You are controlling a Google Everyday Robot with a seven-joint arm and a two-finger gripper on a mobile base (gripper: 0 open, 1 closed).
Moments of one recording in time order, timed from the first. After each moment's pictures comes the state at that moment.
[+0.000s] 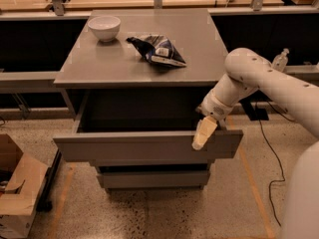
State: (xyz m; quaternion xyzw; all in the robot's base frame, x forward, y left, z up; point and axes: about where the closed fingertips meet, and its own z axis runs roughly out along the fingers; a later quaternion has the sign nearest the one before) arm 0.606 -0.130 0.683 -0.60 0.77 0.21 0.12
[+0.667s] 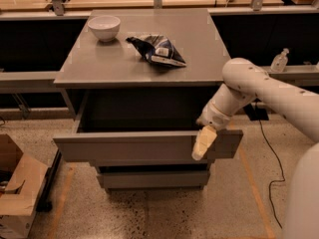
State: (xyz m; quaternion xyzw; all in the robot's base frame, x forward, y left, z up) arm 0.582 -0.127 0.660 -0.58 0.78 0.23 0.09
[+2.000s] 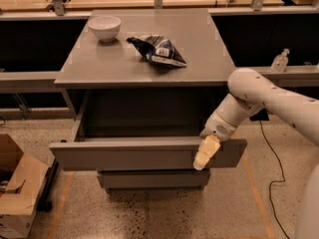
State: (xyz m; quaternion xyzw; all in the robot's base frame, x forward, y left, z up) arm 0.538 -0.136 0.648 -0.53 0.80 0.27 0.05
